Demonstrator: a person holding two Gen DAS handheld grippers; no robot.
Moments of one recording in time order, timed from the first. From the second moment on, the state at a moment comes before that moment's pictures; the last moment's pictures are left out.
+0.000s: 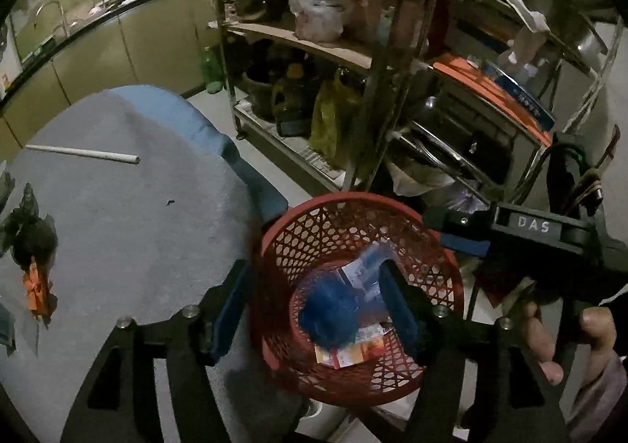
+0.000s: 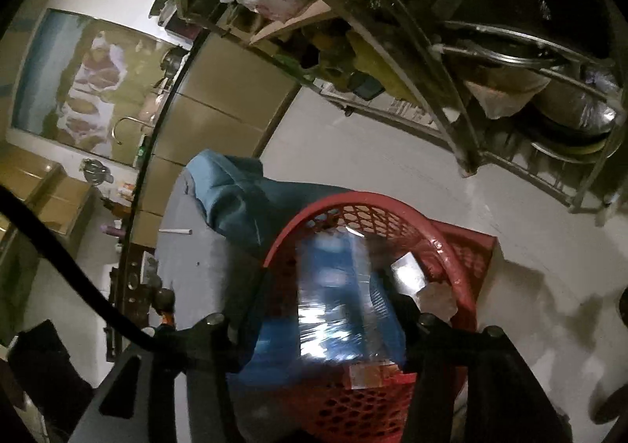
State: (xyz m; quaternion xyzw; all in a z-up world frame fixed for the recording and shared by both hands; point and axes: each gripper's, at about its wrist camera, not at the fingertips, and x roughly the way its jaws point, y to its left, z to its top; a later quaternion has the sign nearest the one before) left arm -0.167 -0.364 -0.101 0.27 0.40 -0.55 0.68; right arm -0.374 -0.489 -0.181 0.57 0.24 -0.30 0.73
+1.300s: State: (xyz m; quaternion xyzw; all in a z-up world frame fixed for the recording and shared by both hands) left arm -0.120 -0.305 -0.060 0.31 0.34 -0.39 0.80; right arm -0.268 -0.433 -0.114 0.38 0.33 -0.33 0.80
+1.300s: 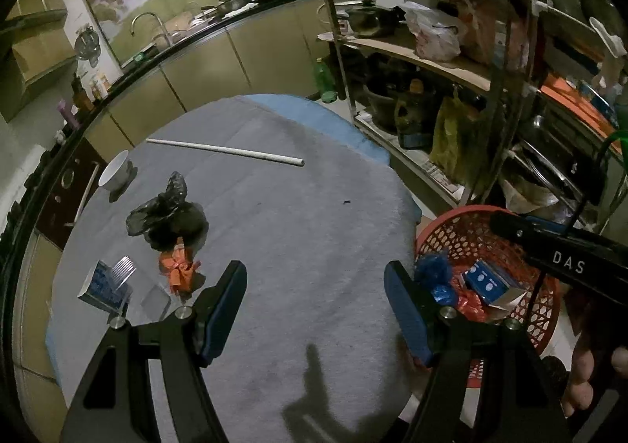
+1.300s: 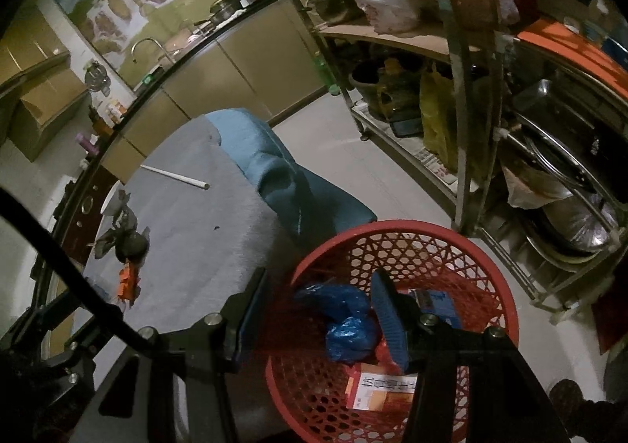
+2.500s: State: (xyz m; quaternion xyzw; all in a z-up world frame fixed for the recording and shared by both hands) left arm -0.064 -0.218 -0.034 0.23 0.35 -0.34 0.84; right arm -0.191 -0.367 -0.065 0.32 0.33 -0.27 0.84
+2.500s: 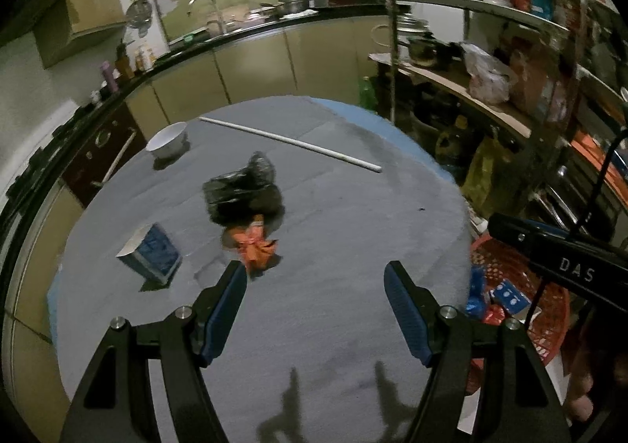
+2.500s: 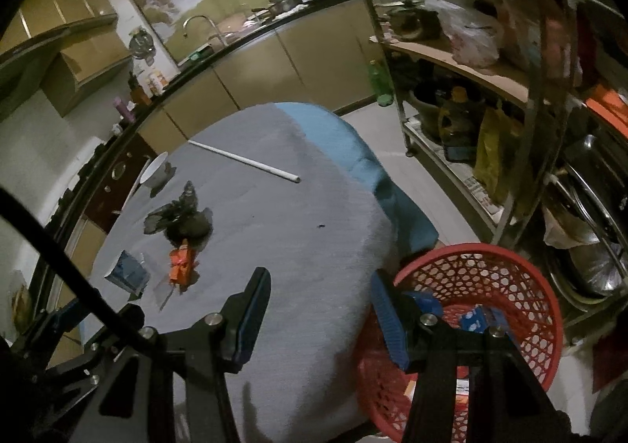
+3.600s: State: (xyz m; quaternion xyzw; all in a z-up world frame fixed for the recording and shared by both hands) left arm 0.014 -0.123 -0.042 0.17 0.37 -0.25 0.88; right arm -0.093 -0.284 -0.056 0.26 0.37 -0.19 0.87
